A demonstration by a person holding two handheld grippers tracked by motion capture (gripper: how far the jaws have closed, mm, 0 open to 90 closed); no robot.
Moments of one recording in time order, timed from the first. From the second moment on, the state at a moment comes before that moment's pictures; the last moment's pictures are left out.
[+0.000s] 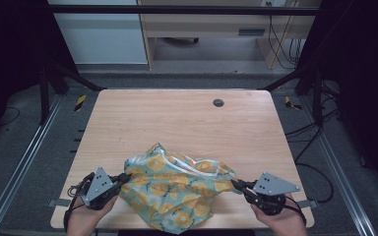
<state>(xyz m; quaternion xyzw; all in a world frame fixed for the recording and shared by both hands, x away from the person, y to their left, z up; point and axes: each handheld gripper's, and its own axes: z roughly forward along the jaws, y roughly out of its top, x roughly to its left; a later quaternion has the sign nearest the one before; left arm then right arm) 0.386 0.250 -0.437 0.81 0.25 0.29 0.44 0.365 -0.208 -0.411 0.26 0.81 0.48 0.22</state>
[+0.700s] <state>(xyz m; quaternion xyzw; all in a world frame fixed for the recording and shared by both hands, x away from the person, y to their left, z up) 0.401 0.233 -0.472 0.88 0.23 0.24 0.34 0.363 -0.196 -0.459 0.21 0.86 0.44 0.16</state>
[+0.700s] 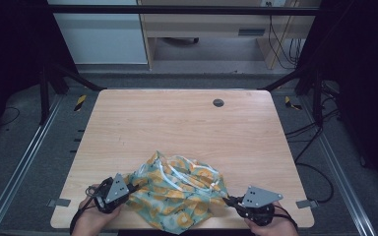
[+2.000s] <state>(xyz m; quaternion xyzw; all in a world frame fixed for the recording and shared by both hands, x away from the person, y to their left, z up) 0.414 0.225 -0.475 0.85 0.31 0.24 0.36 0.381 -0.186 -0.471 0.27 0.86 0.41 0.16</state>
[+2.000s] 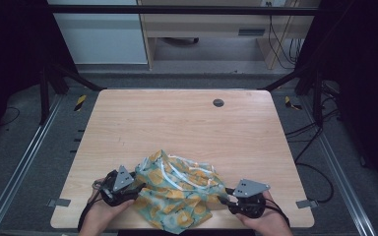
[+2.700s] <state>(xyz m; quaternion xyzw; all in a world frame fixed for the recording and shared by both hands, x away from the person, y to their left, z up) 0.399 0.238 -0.427 0.80 0.33 0.23 0.44 0.377 -0.202 -0.440 0.31 0.82 0.45 0.17</state>
